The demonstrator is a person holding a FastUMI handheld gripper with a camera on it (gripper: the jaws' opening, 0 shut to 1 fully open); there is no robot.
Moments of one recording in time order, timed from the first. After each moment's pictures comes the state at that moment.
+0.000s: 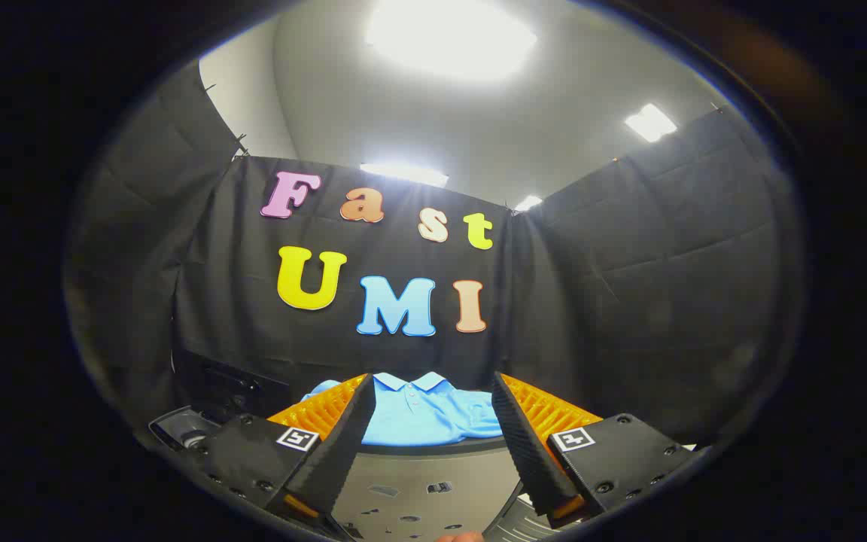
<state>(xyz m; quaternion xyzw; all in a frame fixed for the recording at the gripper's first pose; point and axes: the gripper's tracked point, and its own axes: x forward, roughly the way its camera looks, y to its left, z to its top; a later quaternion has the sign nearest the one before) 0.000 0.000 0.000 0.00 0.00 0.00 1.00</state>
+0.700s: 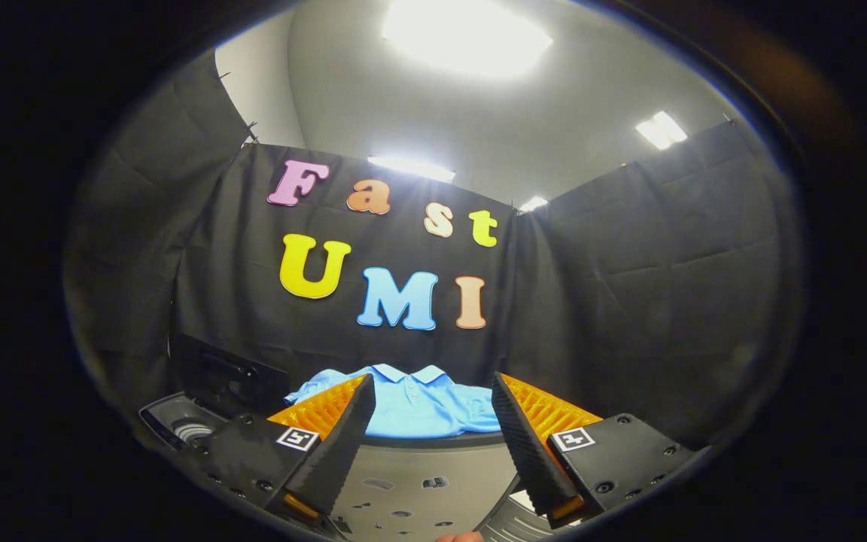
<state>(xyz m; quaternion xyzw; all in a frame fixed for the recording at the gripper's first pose) -0.003 0.005 -0.010 -0.02 0.01 0.00 1.00</state>
